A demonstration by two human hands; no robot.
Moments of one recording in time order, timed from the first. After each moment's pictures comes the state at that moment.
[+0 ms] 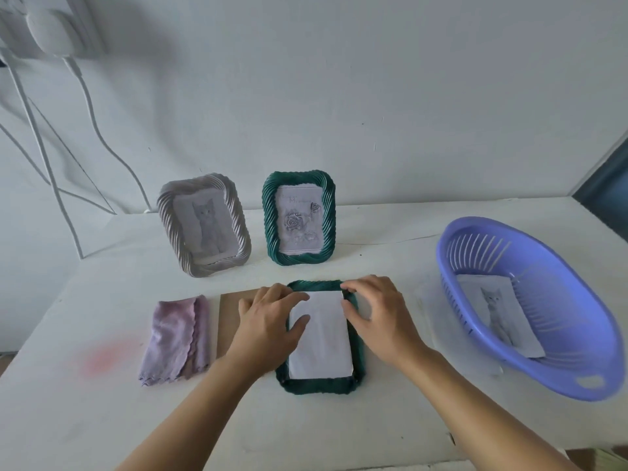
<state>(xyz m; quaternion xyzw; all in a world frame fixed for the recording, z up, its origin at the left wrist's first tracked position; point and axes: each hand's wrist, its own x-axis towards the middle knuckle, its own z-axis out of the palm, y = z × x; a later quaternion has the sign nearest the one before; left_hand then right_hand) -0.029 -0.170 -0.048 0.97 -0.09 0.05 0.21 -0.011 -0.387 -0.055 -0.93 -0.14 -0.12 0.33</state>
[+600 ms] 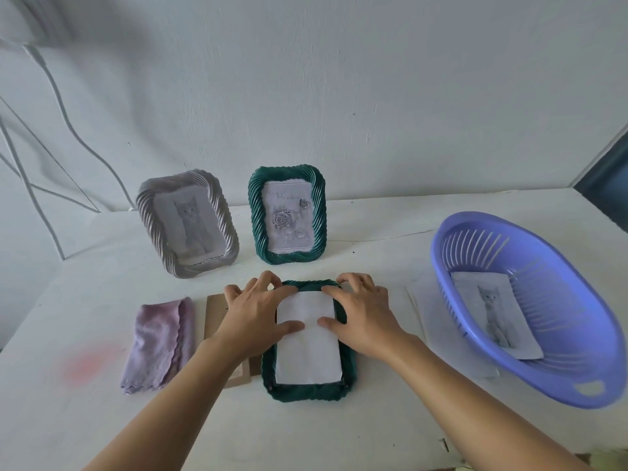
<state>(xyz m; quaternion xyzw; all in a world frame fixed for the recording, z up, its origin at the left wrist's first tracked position) 0.005 -0.165 -0.053 0.99 -0.10 -0.03 0.12 0.014 -0.382 -0.063 -0.97 -0.17 0.05 0.15</state>
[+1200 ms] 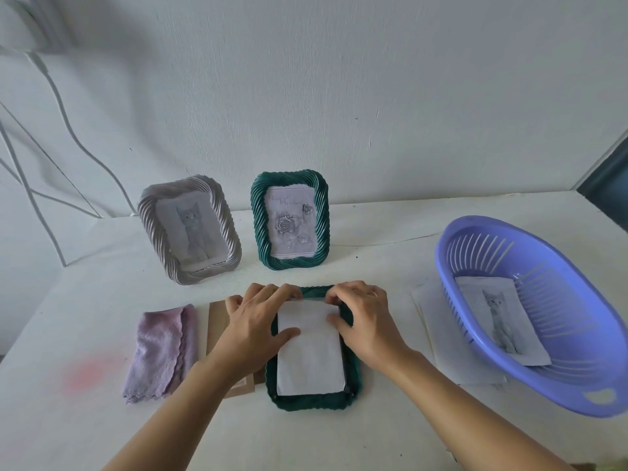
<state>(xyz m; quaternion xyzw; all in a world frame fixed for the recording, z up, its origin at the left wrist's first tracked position) -0.007 -0.157 -0.054 0.97 -0.14 0.02 0.20 0.006 -0.377 -0.066 -0.93 -0.19 -0.09 0.31</state>
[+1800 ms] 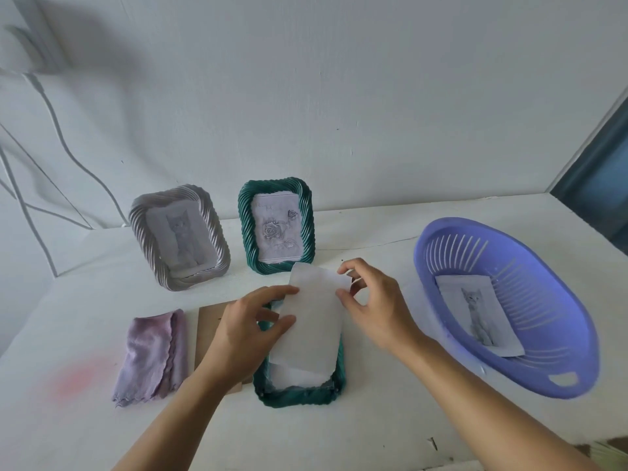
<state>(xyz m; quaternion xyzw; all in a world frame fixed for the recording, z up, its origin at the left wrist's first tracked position) -0.034 -0.180 -0.012 0.88 -0.06 0.02 0.47 -0.001 -0.409 -0.020 -0.89 -0.12 -0.10 0.43</state>
